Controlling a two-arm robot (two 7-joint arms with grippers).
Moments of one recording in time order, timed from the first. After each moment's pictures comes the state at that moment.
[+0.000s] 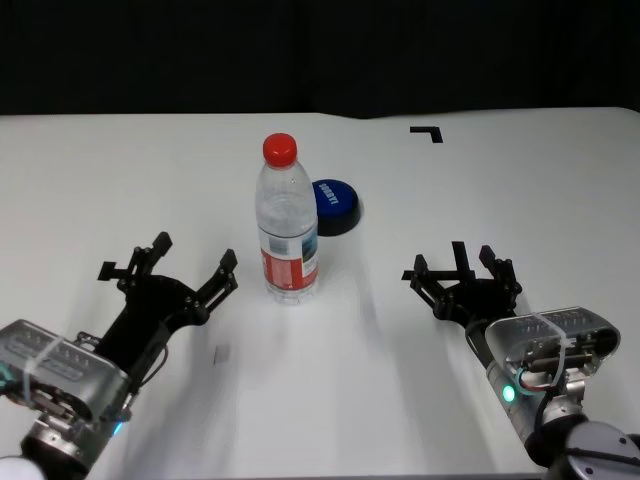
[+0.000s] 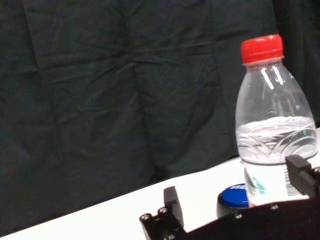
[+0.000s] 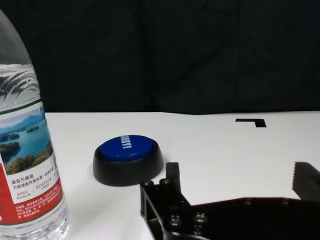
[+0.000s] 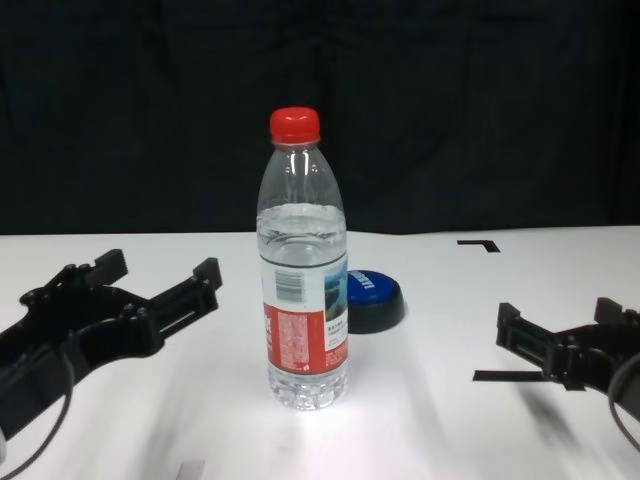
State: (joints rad) left arm 0.12 0.26 0.14 -1.65 -0.04 -0.26 -0.21; right arm -0.06 0.16 -0.26 -1.64 0.19 -0.04 -0.06
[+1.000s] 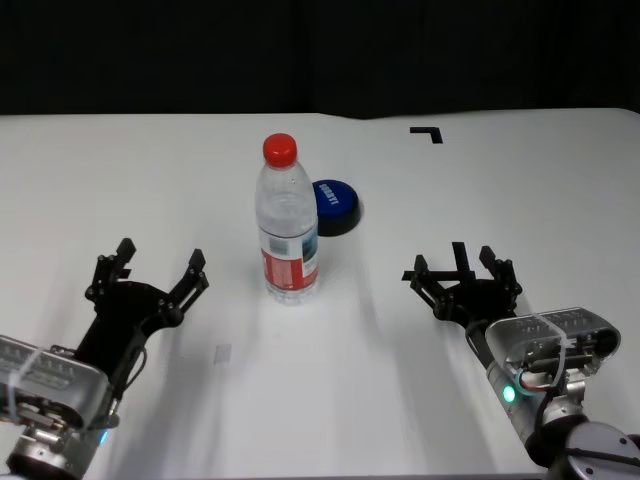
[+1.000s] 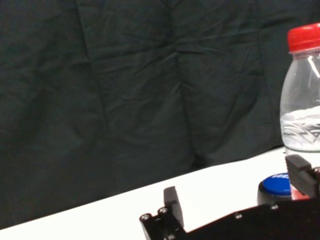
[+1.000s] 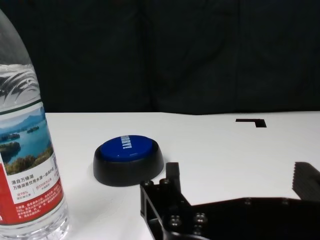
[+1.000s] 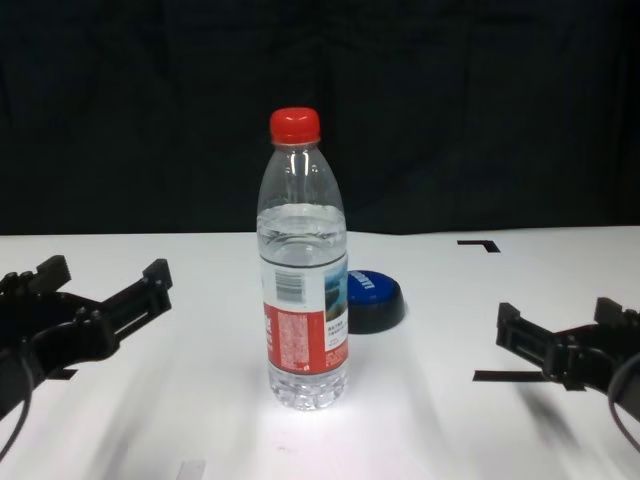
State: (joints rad) left arm 0.18 0.20 0.08 -1.69 0.03 -0.23 -0.14; right arm -0.06 0.16 -0.26 -1.64 0.19 -0.04 -0.06
